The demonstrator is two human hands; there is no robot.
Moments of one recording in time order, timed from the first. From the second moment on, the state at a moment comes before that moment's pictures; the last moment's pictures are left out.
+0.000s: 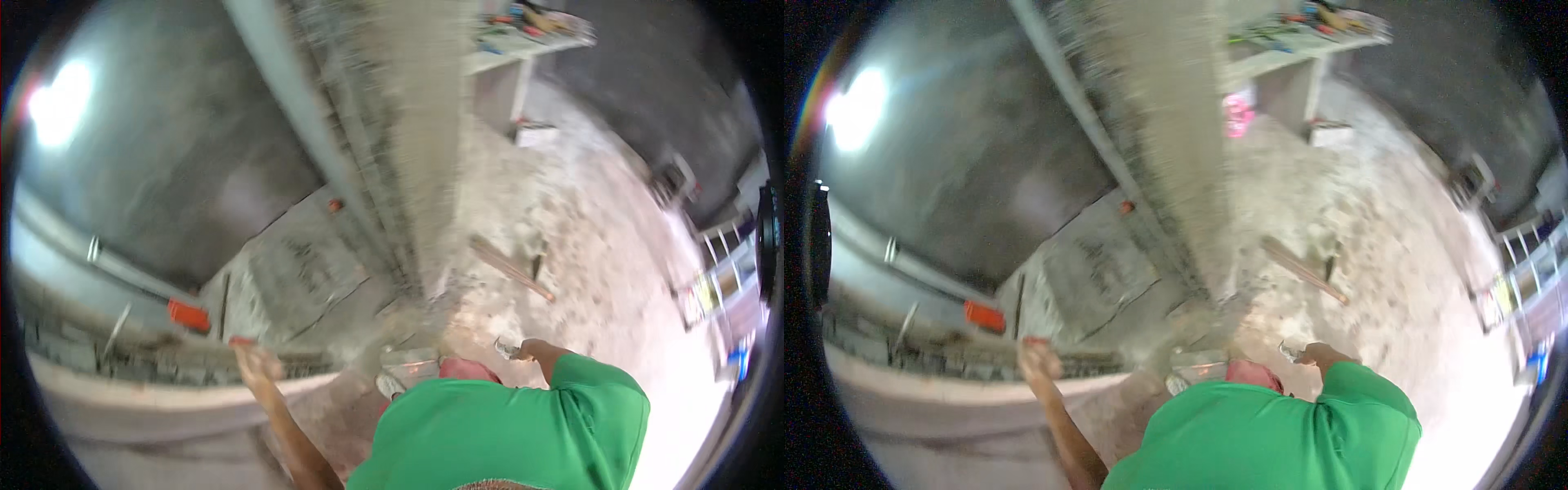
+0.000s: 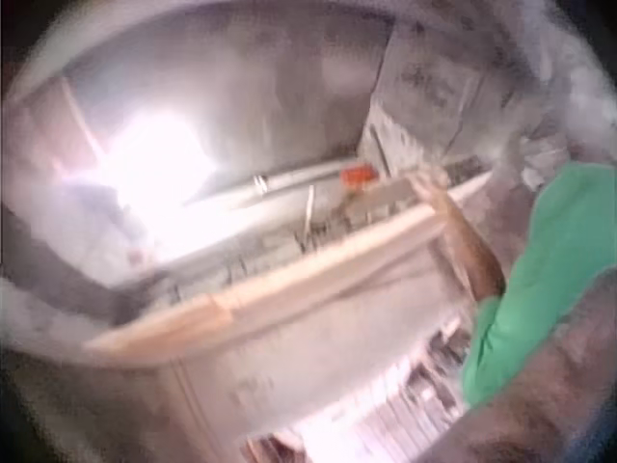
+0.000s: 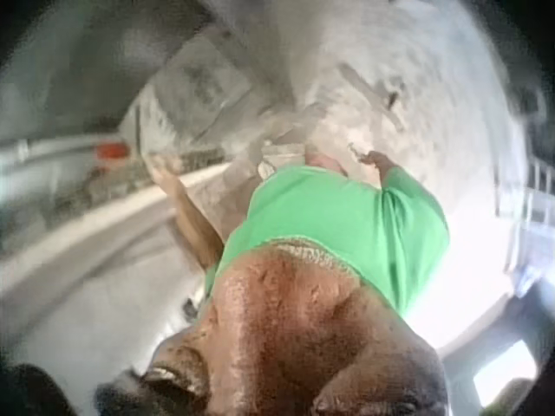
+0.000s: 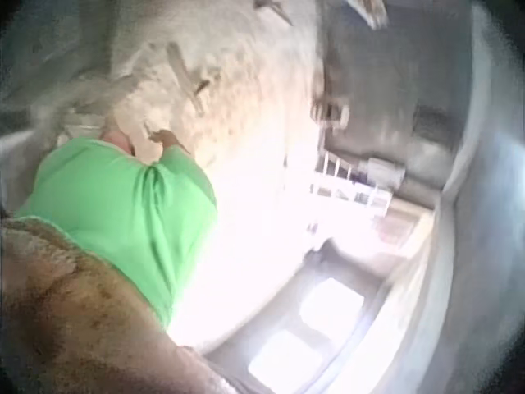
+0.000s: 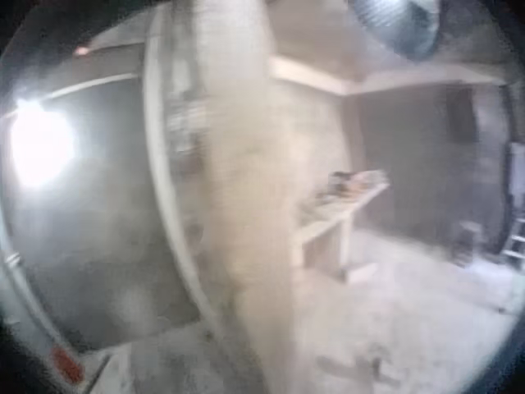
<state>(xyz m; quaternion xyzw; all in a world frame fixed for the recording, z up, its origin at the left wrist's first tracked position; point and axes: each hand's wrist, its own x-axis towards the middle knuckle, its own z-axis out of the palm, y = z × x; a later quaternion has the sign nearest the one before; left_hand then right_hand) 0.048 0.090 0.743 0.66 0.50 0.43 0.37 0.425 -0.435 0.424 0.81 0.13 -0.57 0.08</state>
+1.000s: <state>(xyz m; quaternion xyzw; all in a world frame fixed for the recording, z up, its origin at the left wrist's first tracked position) -0.137 -0.192 0.373 0.54 0.62 -0.20 0.53 0.252 -0.678 0.413 0.83 0.02 -0.56 -0.02</state>
